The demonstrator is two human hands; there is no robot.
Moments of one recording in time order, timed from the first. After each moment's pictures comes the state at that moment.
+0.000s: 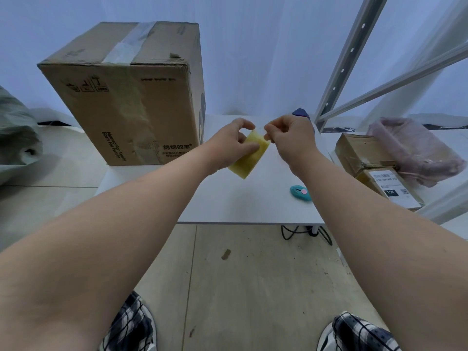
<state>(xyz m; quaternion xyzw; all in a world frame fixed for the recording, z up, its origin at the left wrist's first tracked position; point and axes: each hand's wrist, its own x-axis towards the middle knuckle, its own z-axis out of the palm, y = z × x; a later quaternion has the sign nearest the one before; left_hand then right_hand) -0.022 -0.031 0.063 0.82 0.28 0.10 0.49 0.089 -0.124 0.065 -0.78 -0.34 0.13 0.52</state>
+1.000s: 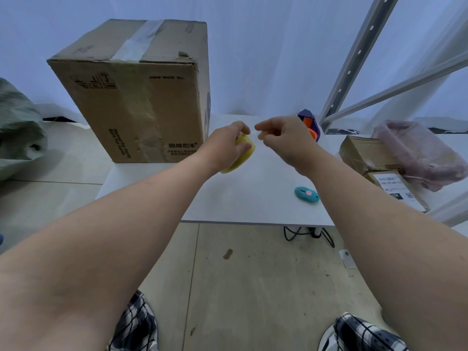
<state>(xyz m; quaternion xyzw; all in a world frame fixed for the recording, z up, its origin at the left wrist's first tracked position) -0.029 -0.016 0.049 0.89 0.31 0.13 0.32 0.078 -0.126 0.076 -0.77 -0.45 0.17 0.43</state>
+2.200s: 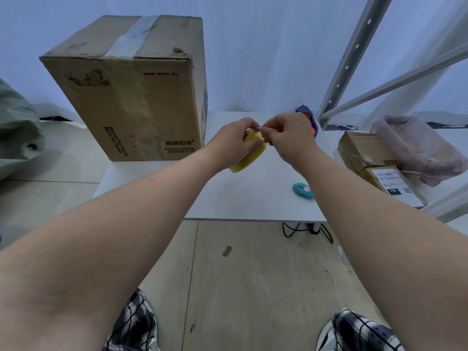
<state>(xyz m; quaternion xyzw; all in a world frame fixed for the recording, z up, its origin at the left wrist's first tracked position) -0.019 -0.033 0.058 0.89 0.28 0.12 0.35 0.084 -0.123 0.068 -0.80 -0.43 0.07 0.41</state>
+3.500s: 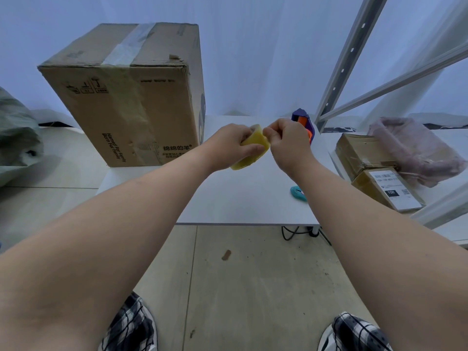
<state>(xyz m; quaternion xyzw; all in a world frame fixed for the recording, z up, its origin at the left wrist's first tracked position) -0.021 -0.030 0.067 0.90 0.24 0.10 0.35 0.084 -0.125 0.061 -0.80 -0.39 0.06 0.46</state>
